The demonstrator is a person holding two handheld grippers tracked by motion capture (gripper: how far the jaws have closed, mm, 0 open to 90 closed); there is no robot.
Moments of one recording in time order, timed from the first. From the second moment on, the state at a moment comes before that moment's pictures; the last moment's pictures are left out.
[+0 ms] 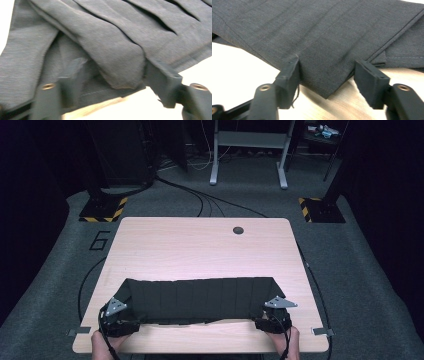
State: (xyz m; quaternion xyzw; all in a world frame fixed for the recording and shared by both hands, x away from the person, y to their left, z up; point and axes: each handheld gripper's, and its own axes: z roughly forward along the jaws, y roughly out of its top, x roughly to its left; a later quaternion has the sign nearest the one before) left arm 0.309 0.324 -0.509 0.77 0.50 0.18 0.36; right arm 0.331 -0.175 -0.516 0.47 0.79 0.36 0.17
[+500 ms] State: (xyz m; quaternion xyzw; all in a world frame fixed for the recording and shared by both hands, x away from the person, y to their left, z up) left arm 0.306 0.320 -0.510 0.78 0.48 0.17 0.36; right arm 0.329 -0.176 -0.521 0.46 0.79 0.36 0.18
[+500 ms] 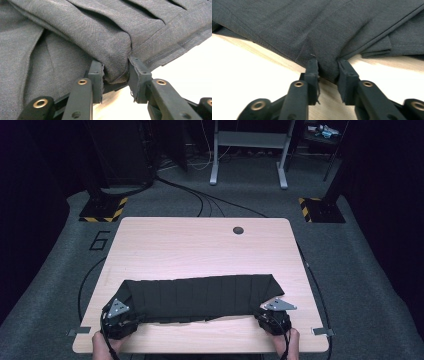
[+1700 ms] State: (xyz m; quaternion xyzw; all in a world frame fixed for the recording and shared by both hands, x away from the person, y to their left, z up) left arm 0.308 0.333 -0.497 0.78 0.49 0.16 0.37; right arm 0.332 -0.178 -0.475 0.44 0.77 0.41 0.21
